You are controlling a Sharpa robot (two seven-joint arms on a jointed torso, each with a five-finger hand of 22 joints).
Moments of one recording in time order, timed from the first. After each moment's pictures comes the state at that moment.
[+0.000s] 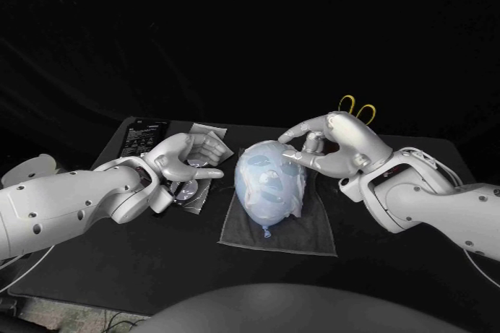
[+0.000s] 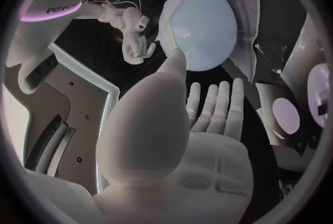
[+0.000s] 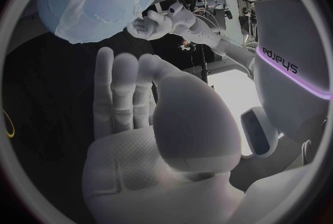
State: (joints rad) left arm 1.07 -1.01 -0.10 1.54 -0.71 -0.27 0.42; left_hand 1.65 -0.23 0.03 0.29 0.05 0.47 0.12 0.53 0.41 0.41 0.26 0.58 0.28 0.40 0.25 0.60 0.41 0.10 0.56 0.29 0.29 0.32; right arm 1.20 -0.92 -0.16 1.81 -1.23 -0.73 0.27; right_hand 1.42 -0.17 0.27 0.21 0.12 1.05 0.11 0.22 0.20 1.44 0.02 0.91 0.89 1.46 -0.03 1.08 0.95 0.17 1.17 0.08 0.58 0.37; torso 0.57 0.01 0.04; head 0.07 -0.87
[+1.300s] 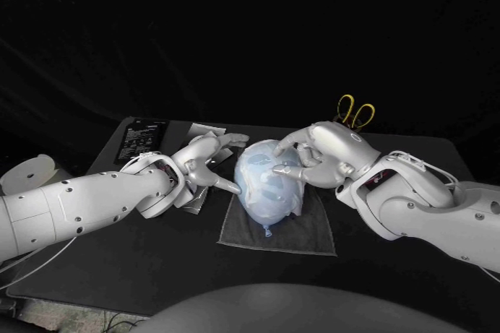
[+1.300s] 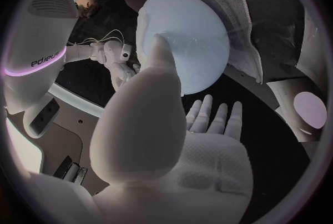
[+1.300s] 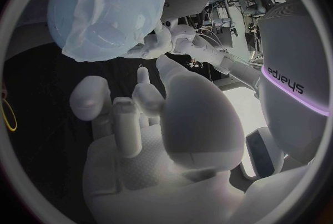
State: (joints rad) left arm 1.06 -0.86 -0.11 1.46 -1.01 -0.35 0.35; left_hand 1.60 -0.30 -0.21 0.30 0.05 0.20 0.13 0.25 0.19 0.33 0.12 0.35 0.10 0.19 0.20 0.22 0.15 0.07 0.26 0.29 0.07 0.12; right arm 1.20 -0.91 -0.16 1.87 -1.48 -0.64 -0.02; right_hand 1.35 -0.17 0.26 0.18 0.12 1.01 0.11 0.28 0.28 1.46 0.03 1.12 1.04 1.46 -0.04 1.57 1.31 0.12 1.33 0.08 1.17 1.04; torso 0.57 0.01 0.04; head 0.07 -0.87
